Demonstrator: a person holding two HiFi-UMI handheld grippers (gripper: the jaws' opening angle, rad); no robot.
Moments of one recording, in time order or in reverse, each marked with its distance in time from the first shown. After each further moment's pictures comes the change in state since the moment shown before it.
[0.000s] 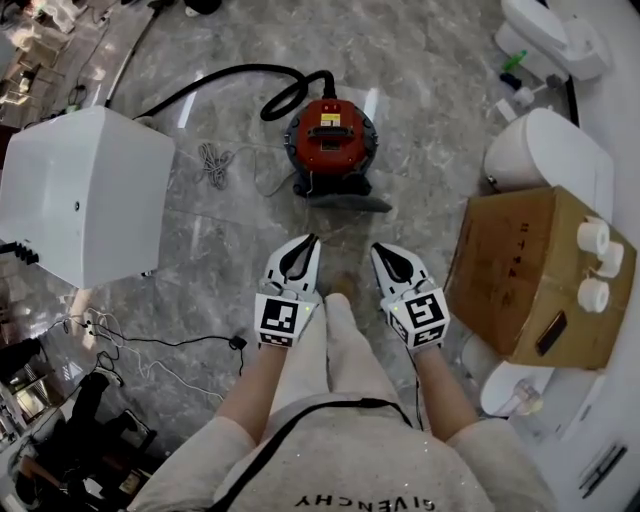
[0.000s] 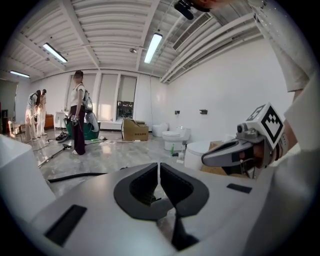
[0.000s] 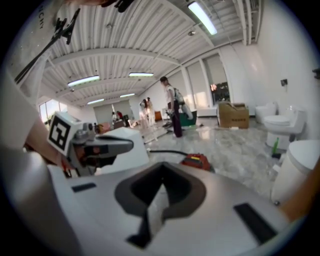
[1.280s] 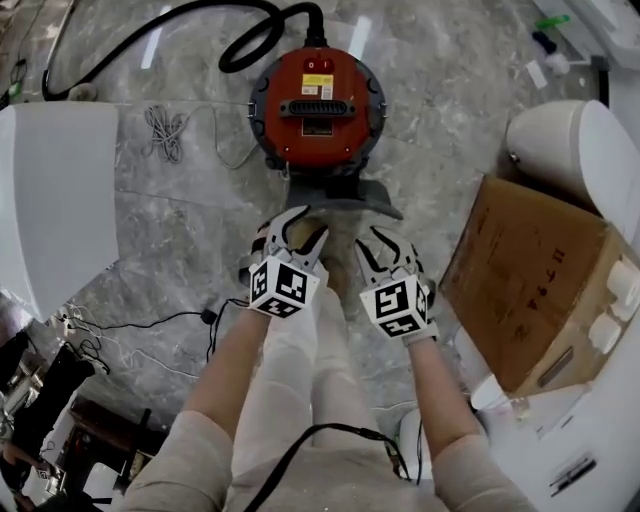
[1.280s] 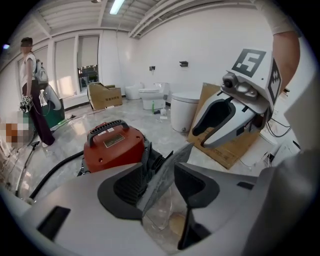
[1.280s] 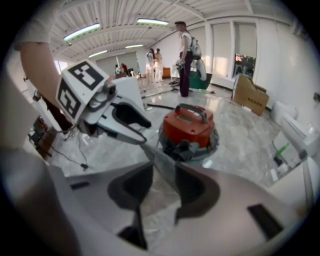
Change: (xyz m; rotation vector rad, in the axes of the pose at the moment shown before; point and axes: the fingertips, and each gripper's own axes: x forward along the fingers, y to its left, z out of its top) left arm 0.182 0.041 -0.221 0.223 0.444 -0.273; right arm 0.162 -0.094 -0.169 -0.221 0.501 0.003
